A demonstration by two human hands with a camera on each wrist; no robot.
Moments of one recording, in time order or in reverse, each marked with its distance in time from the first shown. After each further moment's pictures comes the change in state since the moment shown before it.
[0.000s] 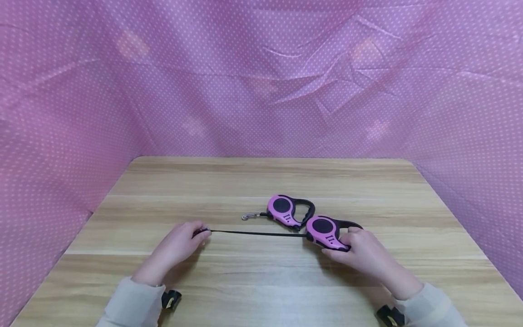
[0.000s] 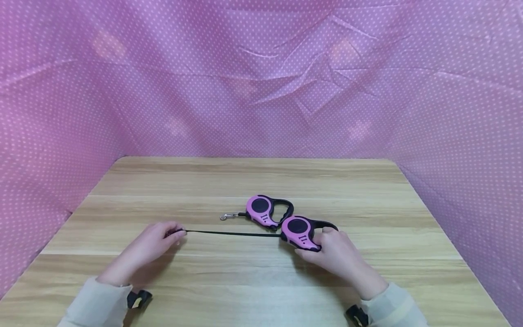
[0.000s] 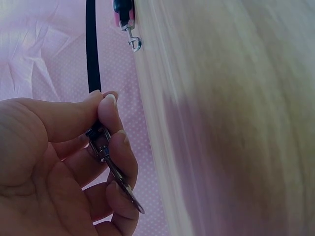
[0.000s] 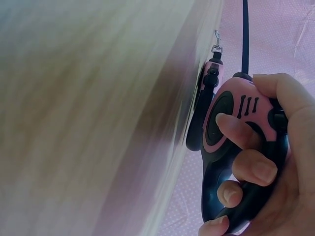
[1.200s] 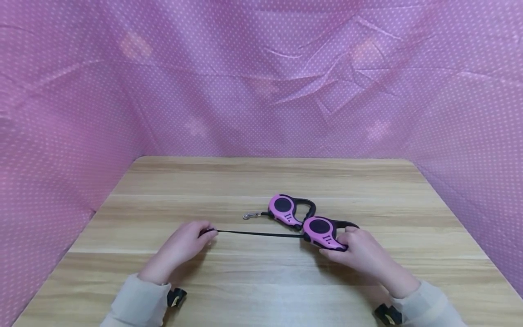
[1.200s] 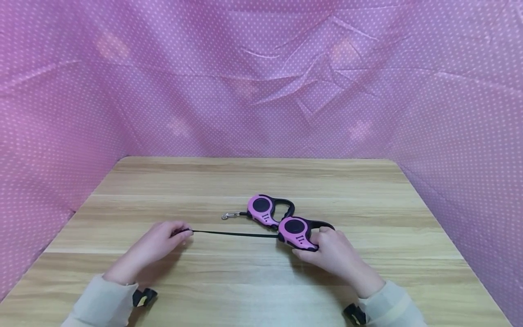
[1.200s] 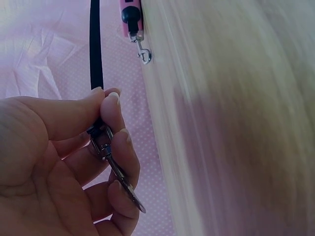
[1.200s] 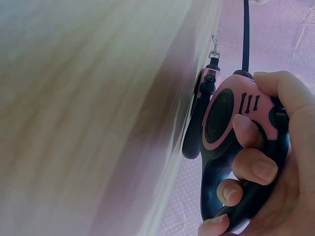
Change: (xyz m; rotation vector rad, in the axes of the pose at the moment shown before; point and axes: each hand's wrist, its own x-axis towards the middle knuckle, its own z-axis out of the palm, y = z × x) left_hand -0.003 0.013 0.000 -0.009 -0.017 0.021; right_hand 0.001 -0.008 -0.001 0.001 -0.022 -0.013
